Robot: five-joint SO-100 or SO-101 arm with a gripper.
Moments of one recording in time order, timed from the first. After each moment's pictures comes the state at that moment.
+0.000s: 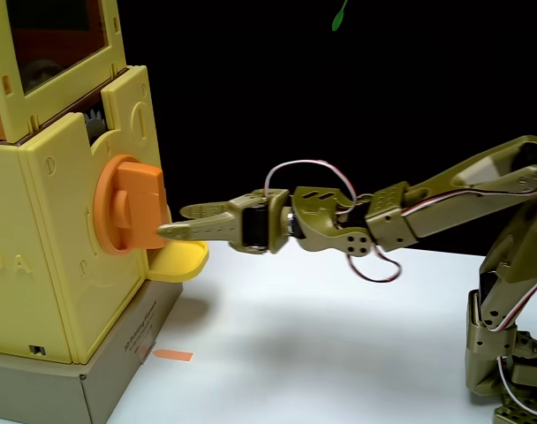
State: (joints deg) arm 7.2 110.7 139.7 -30.6 -68.0
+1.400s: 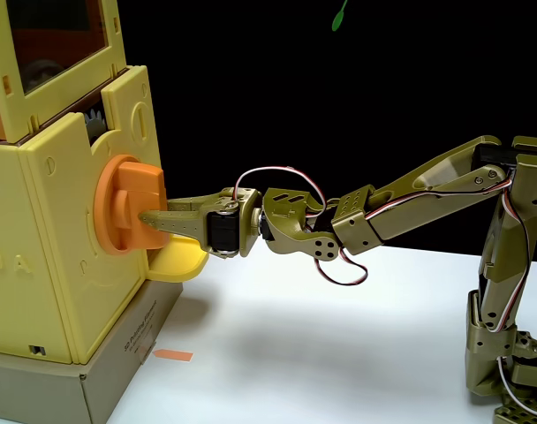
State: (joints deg) arm 6.3 98.8 129.6 -35.8 -75.1
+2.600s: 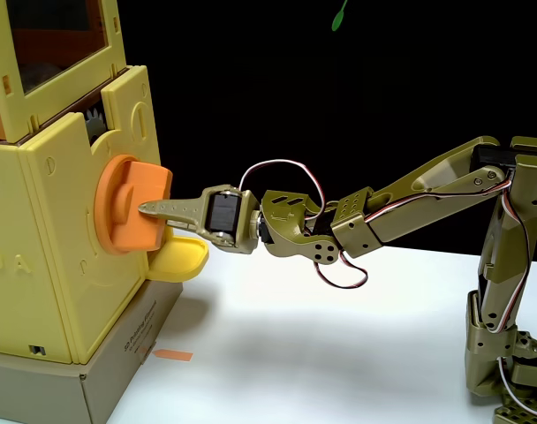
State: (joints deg) arm 5.6 98.7 129.6 -37.5 -33.1
